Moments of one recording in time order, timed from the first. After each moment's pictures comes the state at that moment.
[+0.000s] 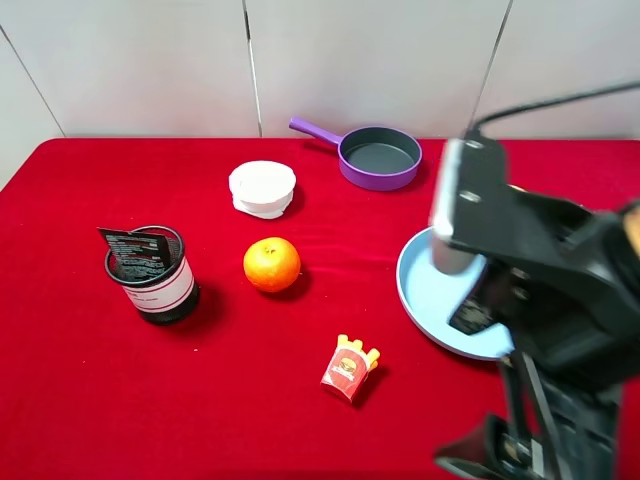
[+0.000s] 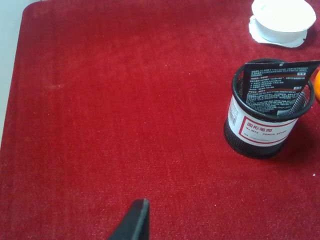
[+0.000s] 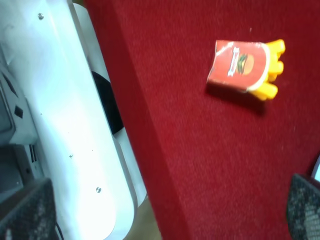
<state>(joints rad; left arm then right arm) -0.16 -0.01 -0.48 0.02 1.06 0.02 1.01 1.04 -0.71 0.19 0.99 -0.31</state>
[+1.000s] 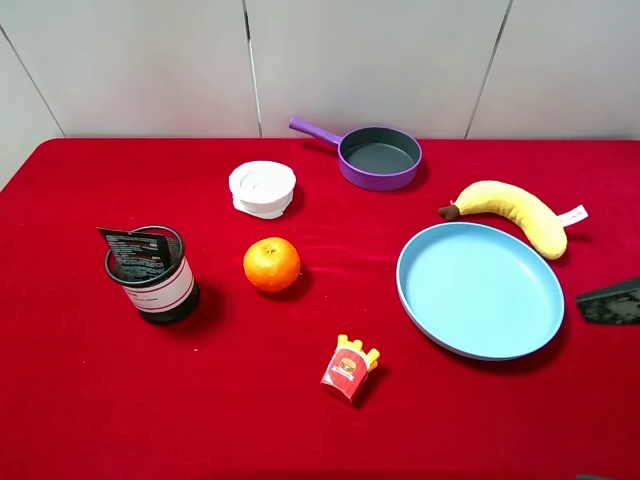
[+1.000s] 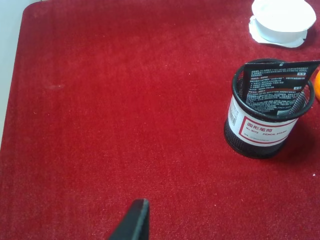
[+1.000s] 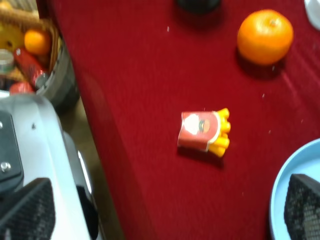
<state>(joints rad) -0.16 -0.01 -0.48 0.02 1.06 0.02 1.01 0.41 -0.53 0.16 0.92 -0.25</state>
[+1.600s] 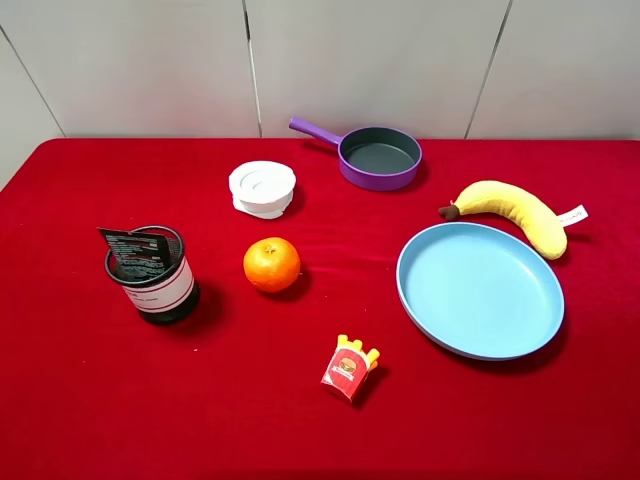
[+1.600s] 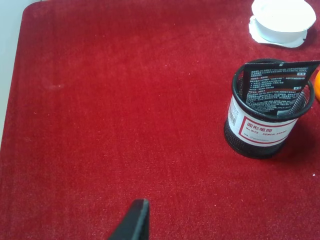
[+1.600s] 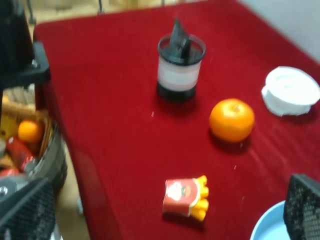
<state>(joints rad) -0.16 -0.01 -0.48 0.02 1.06 0.02 1.01 0.10 -0.52 0.13 0.91 -0.21</state>
